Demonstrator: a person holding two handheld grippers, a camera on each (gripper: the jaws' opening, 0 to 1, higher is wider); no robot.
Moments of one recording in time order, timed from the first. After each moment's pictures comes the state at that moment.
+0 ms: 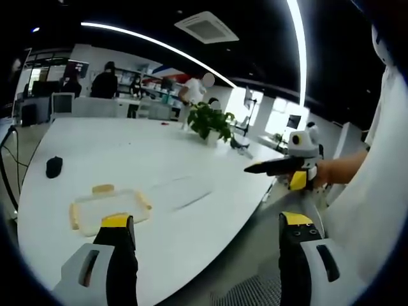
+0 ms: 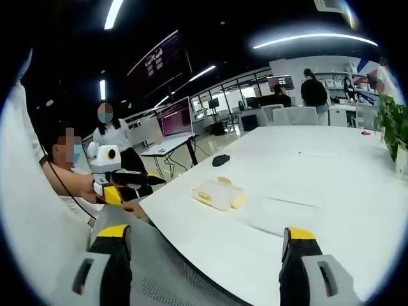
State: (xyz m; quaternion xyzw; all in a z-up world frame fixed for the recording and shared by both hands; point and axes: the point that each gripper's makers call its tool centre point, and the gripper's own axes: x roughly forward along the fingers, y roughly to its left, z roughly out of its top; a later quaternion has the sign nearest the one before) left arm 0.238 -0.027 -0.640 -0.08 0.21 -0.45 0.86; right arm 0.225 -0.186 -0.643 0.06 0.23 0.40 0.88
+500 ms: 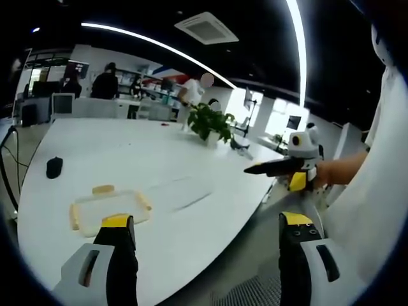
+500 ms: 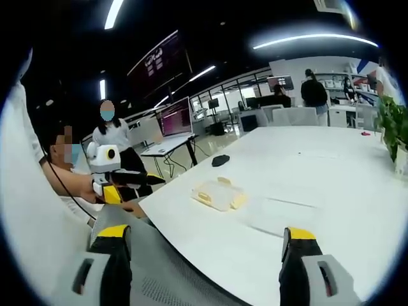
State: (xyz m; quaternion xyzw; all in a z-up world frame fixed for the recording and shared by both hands) left arm 0.238 -0.027 -0.639 -0.08 0.21 -0.45 0.86; right arm 0.226 -0.187 -0.643 0.06 0.23 0.40 0.88
